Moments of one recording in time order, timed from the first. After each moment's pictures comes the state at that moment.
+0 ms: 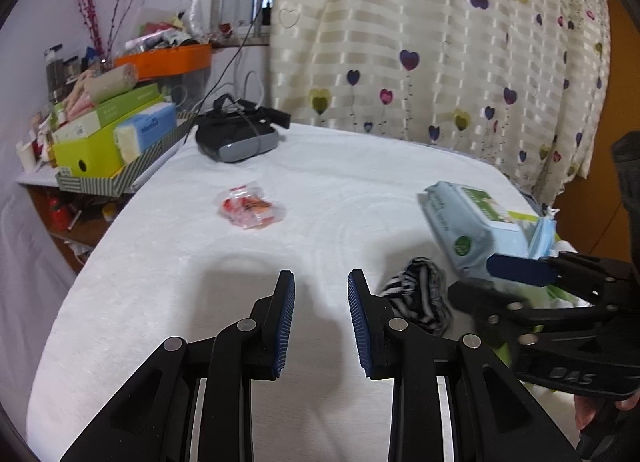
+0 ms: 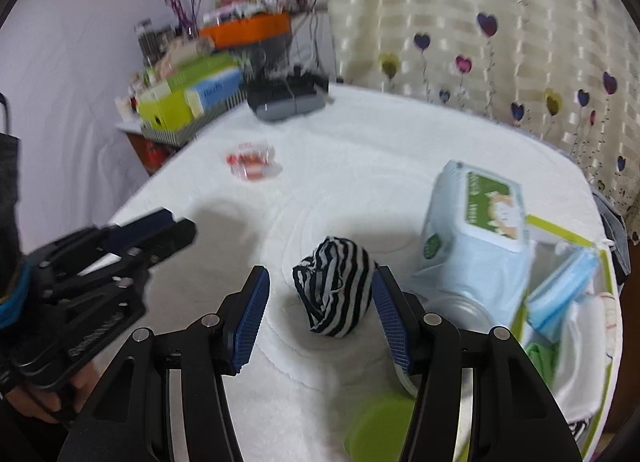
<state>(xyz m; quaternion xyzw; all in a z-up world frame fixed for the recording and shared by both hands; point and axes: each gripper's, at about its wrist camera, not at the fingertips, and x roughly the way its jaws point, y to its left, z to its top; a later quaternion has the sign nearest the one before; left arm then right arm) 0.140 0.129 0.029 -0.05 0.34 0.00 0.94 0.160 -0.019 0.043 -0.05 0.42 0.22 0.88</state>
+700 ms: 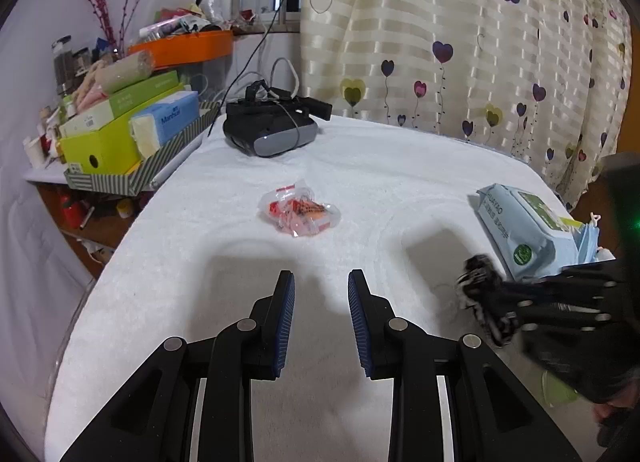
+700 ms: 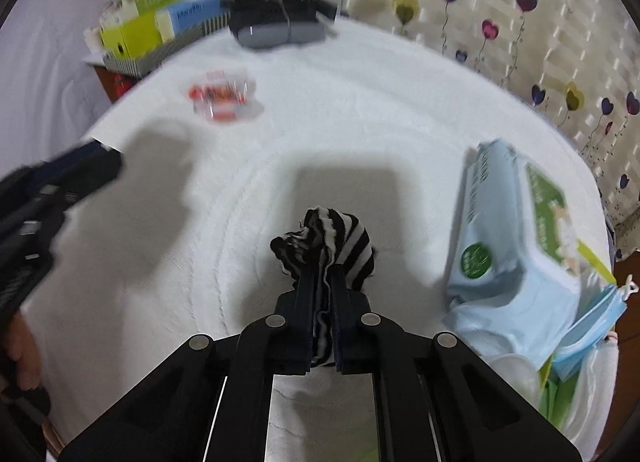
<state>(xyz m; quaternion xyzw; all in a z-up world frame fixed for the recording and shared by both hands) 0.177 0.171 0.013 -0.04 0.35 0.02 0.93 0.198 0.019 0.010 -0.13 0.49 0.18 0.85</state>
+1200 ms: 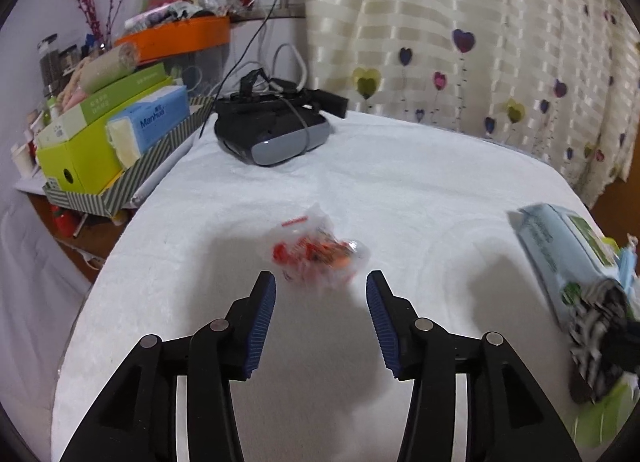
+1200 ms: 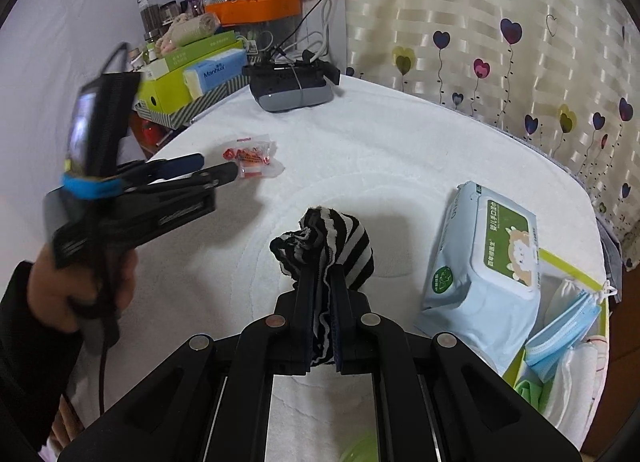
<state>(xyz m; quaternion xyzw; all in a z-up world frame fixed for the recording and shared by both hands) 0.254 0.188 -0.005 -0.04 0.37 0.04 0.93 0.183 0.003 0.053 -0.09 0.43 0.22 0.87</state>
